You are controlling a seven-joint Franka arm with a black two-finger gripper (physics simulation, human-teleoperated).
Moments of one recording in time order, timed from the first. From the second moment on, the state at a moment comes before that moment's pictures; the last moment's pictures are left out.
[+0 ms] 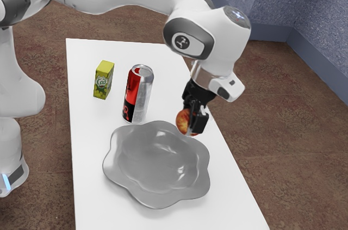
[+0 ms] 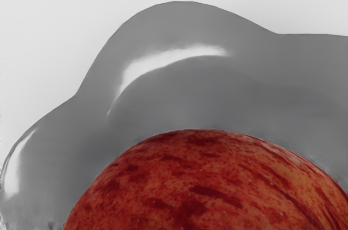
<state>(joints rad) -1.56 -0.08 1.10 -1.74 0.12 1.61 -0.37</state>
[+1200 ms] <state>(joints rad) -1.62 0.01 1.05 -1.97 -0.01 1.68 -0.47</state>
